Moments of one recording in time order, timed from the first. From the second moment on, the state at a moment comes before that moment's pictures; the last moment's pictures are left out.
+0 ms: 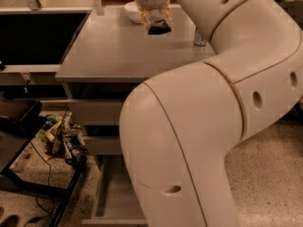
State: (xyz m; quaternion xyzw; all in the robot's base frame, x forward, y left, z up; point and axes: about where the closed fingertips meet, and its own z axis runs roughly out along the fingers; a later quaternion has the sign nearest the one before) arm 0.752 -0.014 0.958 -0.09 0.97 -0.02 0.21
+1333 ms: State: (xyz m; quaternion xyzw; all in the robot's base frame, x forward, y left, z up) arm 0.672 -0.144 0.909 -0.01 0.97 0.09 0.22
